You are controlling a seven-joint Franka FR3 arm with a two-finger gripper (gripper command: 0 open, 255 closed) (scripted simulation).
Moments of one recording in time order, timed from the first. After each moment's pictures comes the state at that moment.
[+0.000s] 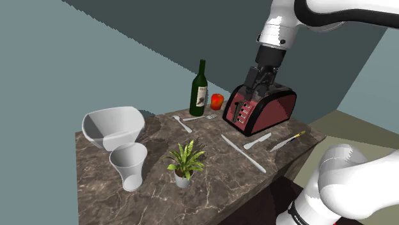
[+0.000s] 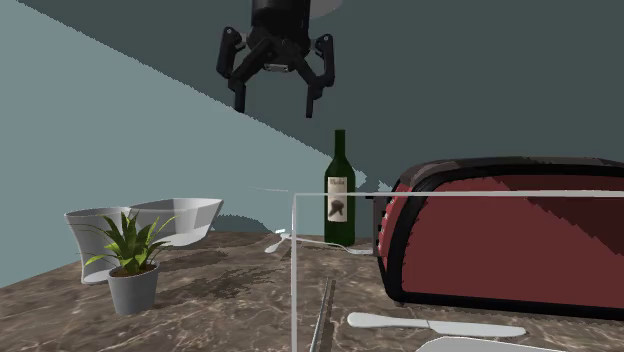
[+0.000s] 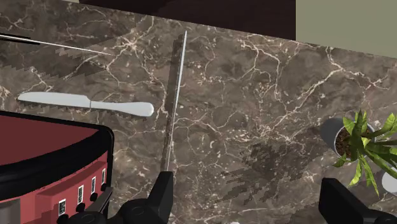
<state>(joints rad) 0.01 -0.78 -0.01 -2.29 0.07 1.53 0.12</state>
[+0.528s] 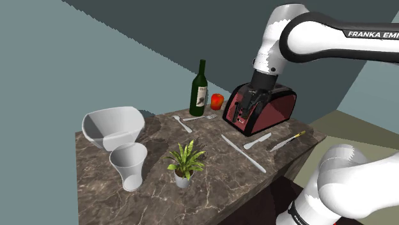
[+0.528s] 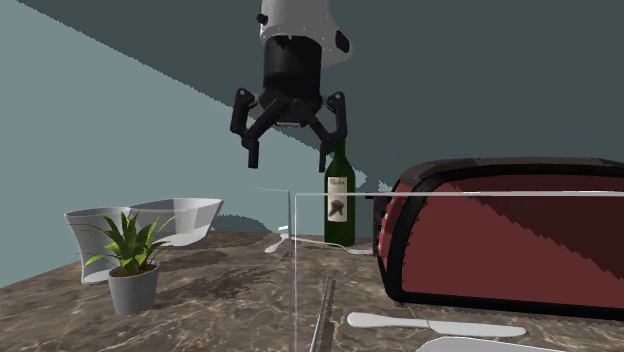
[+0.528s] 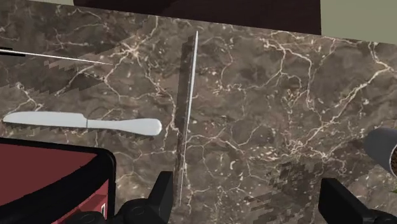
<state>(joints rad) -0.02 -0.82 -0.01 -2.50 0.05 1.67 0.12</state>
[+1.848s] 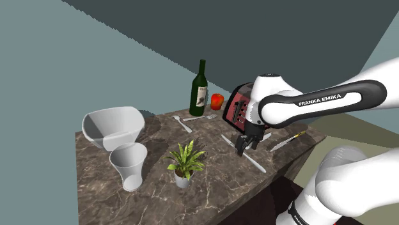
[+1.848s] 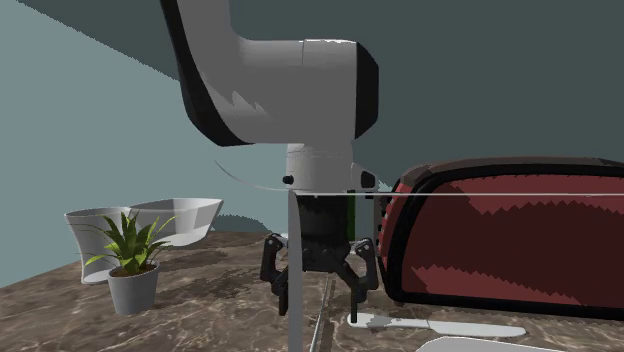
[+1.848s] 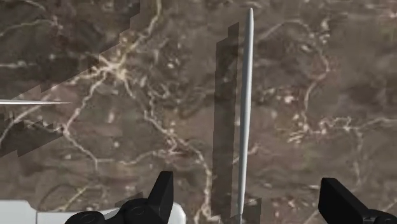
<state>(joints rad) -0.09 -0.71 -0.04 -2.93 -0.02 2.16 0.14</state>
